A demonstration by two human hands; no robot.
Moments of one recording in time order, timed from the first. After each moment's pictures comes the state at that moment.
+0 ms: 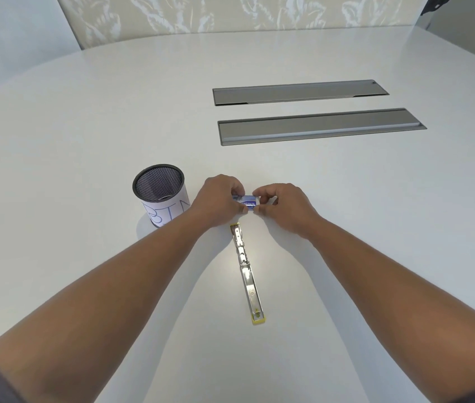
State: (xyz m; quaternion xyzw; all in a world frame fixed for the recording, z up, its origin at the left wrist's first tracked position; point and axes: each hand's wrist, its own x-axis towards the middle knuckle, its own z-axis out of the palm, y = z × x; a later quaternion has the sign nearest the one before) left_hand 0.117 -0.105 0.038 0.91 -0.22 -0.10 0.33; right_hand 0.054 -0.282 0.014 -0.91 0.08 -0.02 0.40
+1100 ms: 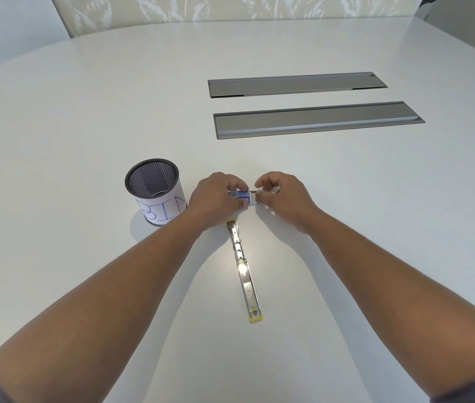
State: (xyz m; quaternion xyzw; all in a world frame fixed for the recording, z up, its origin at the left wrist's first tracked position) left_hand 0.116 -0.105 0.025 0.90 -0.20 -0.11 0.38; right_hand 0.060 -0.285 0.012 -0.85 0.13 -0.04 0.51
